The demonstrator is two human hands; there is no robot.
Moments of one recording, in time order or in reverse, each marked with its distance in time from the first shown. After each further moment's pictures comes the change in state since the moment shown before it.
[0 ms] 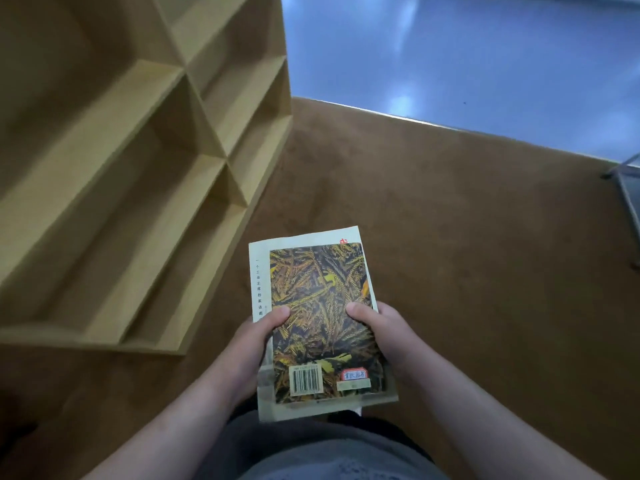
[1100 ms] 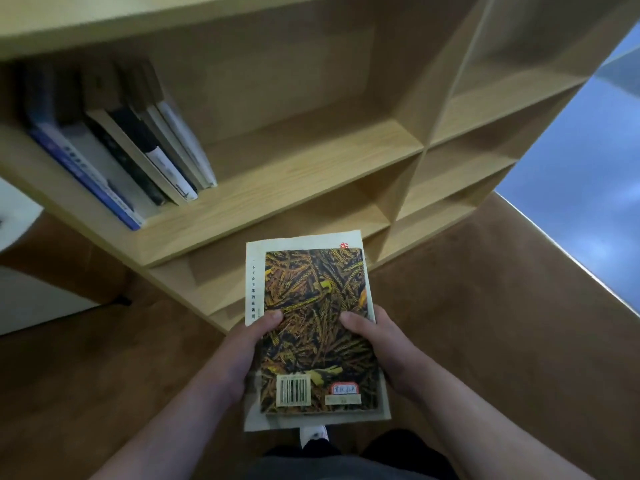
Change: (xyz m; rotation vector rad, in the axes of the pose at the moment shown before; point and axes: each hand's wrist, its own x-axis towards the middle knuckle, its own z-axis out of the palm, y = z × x) left_hand 0.017 0.121 -0.137 -0.476 0.573 0.192; right_hand 0.175 -0.188 0.209 -0.384 -0.634 0.082
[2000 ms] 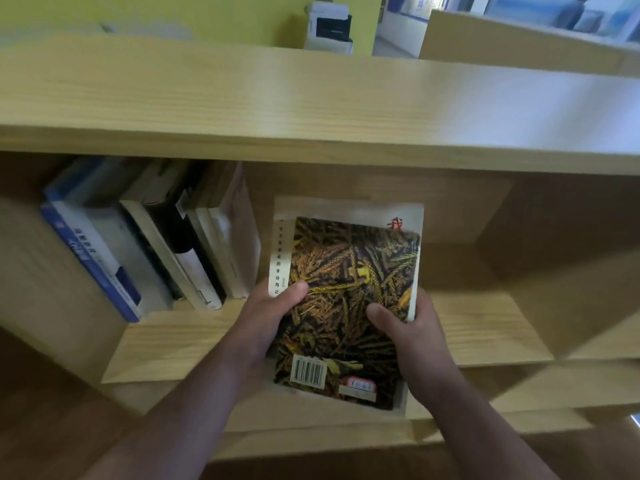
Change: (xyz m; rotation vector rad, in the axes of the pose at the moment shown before) left_hand 0.196 0.222 0.005 -0.091 0.294 0.636; right_hand 0.250 -0.234 0.028 -0.363 -0.124 -0.549
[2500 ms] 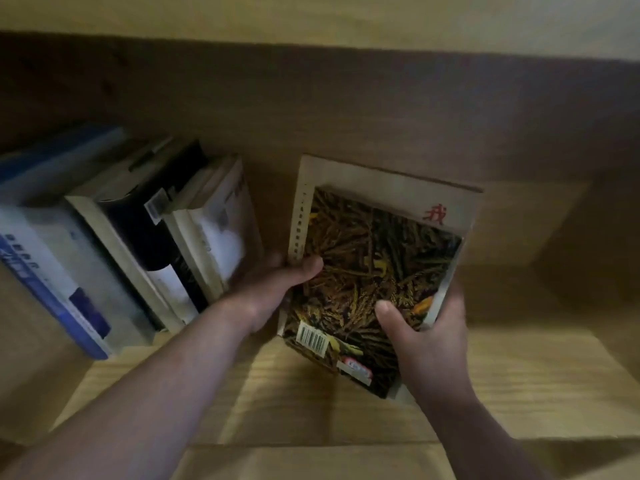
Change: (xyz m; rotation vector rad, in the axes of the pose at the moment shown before) left_hand 0.108 0.006 -0.016 0.092 -0.065 0.091; right_hand 0.084 0.042 0.030 -0.130 0.253 -0.353
